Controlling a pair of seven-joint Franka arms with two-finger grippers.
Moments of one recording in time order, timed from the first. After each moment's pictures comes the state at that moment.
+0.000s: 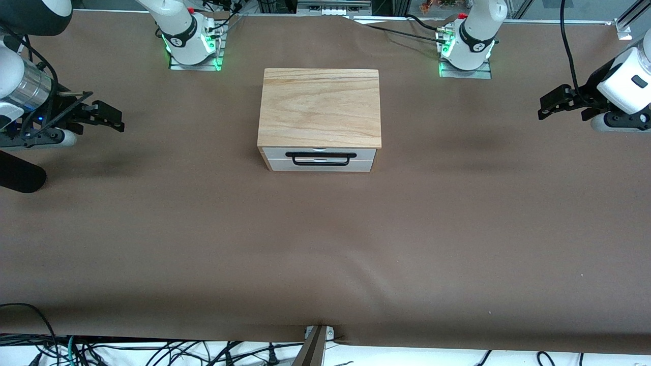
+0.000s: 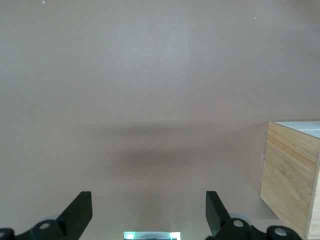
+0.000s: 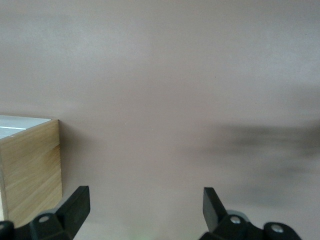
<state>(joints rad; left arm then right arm) 0.00 -0.04 -0.03 -1.65 -0.03 1.51 -0.03 0.04 0.02 0.02 -1.69 0.03 1.62 -0.01</state>
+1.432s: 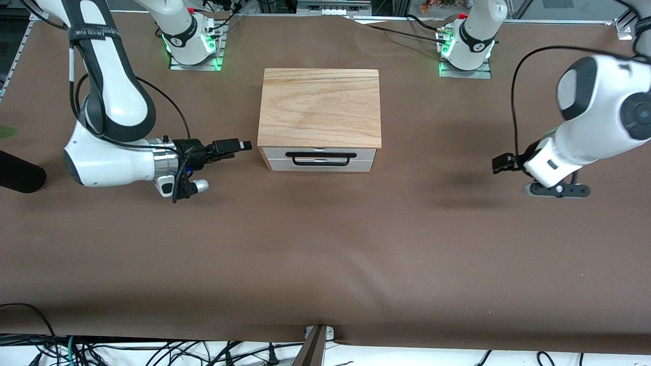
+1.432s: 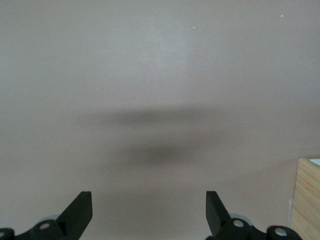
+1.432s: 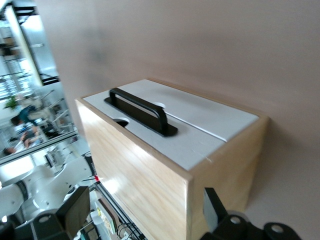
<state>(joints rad) -0.04 0.20 -0.04 -1.84 -0.05 1.93 -0.03 0.17 0.40 0.04 -1.72 0.91 1.71 -0.27</state>
